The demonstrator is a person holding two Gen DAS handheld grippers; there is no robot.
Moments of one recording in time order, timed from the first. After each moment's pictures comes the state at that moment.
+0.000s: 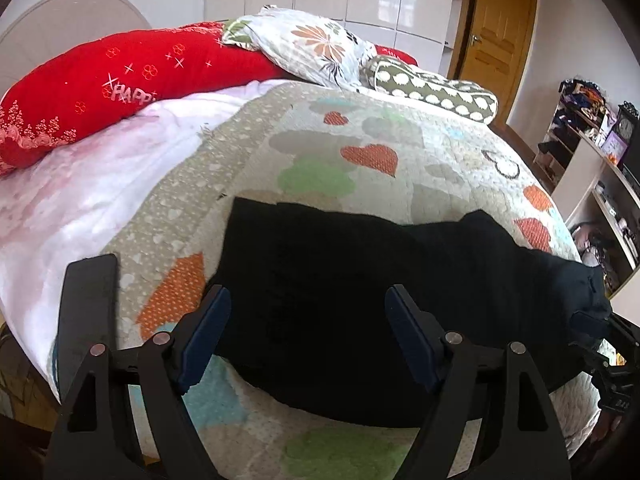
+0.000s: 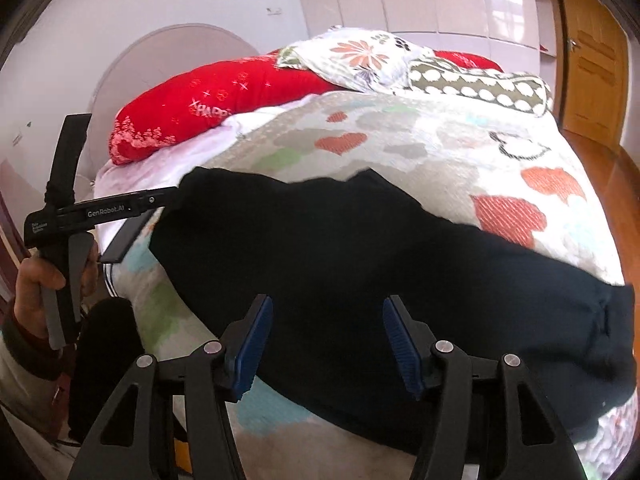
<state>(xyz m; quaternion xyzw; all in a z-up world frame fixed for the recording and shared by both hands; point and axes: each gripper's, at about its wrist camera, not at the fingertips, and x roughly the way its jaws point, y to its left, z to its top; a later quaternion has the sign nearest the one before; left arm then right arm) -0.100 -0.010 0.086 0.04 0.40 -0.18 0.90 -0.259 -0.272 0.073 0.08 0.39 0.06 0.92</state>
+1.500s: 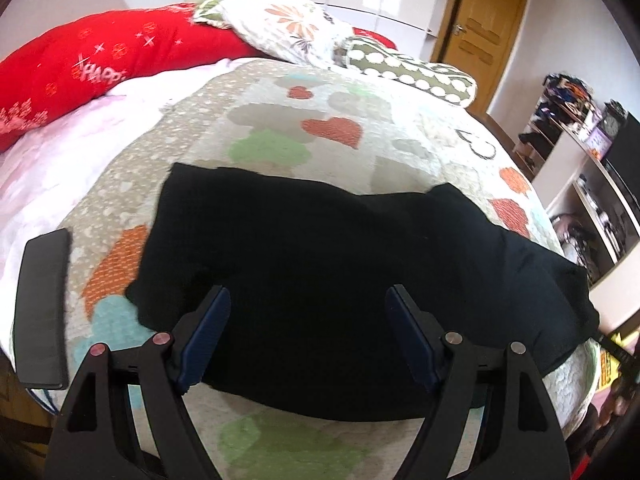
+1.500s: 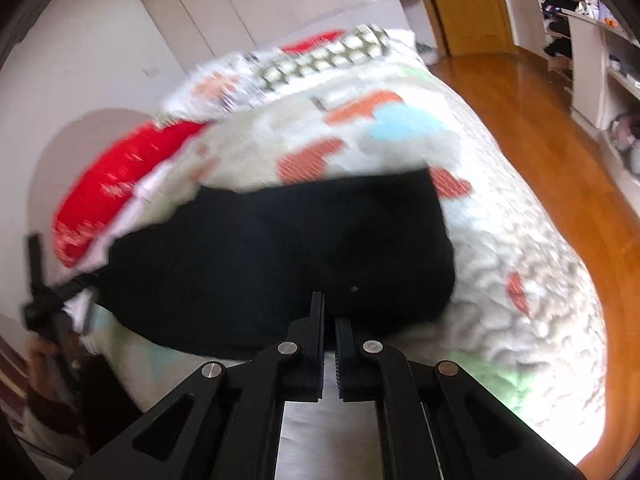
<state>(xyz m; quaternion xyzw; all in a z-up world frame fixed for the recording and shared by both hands) -0.112 -0.032 0.070 0.02 0.43 -0.21 0.88 -0.352 -0.408 0.037 0.26 0.40 -0.10 0.87</state>
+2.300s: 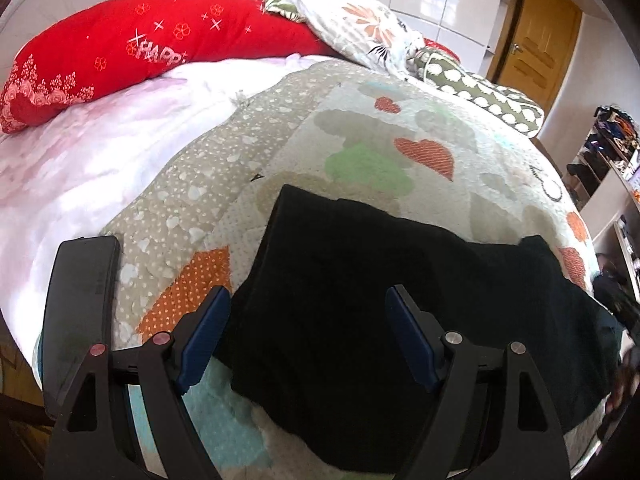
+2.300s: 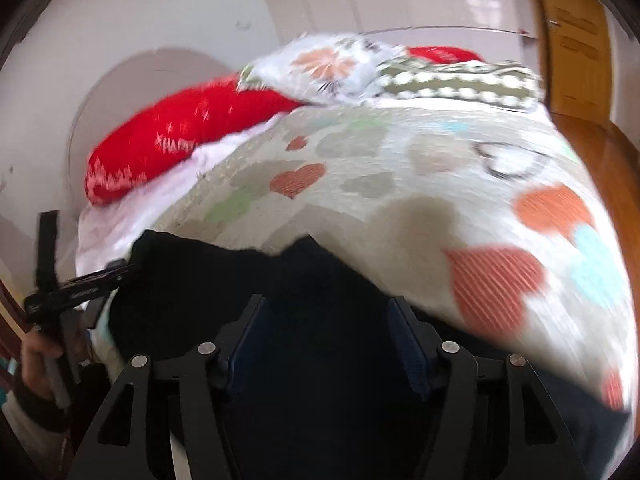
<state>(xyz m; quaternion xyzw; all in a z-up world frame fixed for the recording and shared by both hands) -0.051 0.010 0.055 0.00 0.44 -0.12 0.89 -0.134 -0.312 0.070 0.10 0.39 0.06 0.91</state>
